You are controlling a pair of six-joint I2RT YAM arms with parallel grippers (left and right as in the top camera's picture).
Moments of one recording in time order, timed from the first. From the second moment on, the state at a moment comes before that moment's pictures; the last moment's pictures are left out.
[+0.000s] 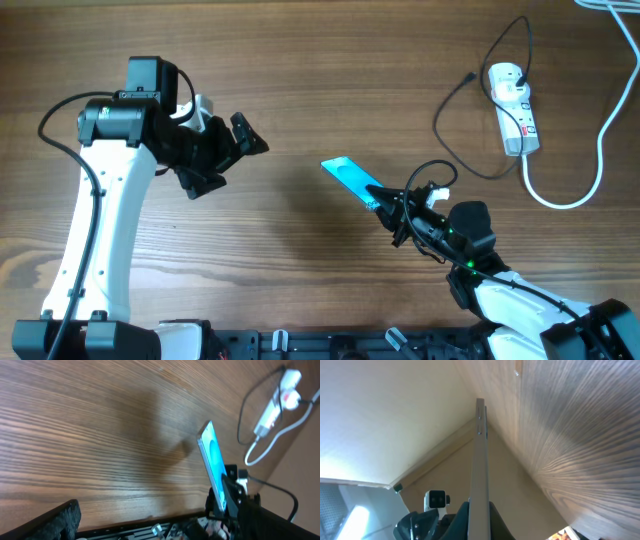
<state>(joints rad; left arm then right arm) -0.03 1.49 1.41 -1.30 0.52 -0.50 0.40 1.30 0.12 0.97 -0.50 2.06</state>
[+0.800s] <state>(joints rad) -0.03 1.49 1.41 -1.22 0.78 -0.52 0.54 1.30 0.24 0.99 -0.43 2.07</state>
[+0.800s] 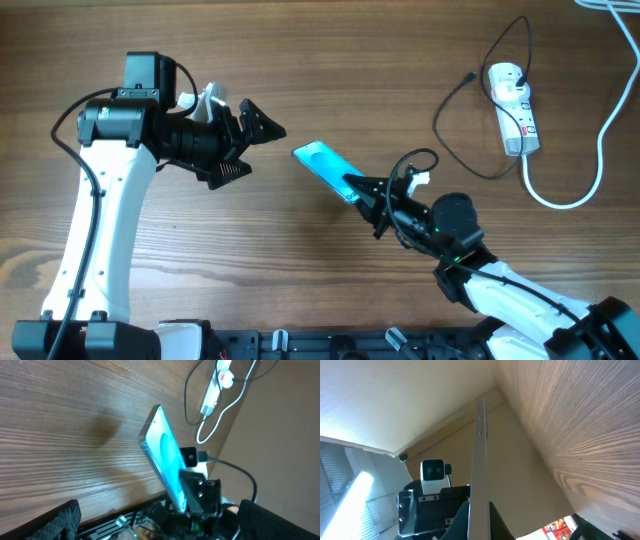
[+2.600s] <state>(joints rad) -0.16 1.26 0.86 -0.53 0.79 -1.01 0.67 1.30 0.25 0.96 -0.40 1.98</state>
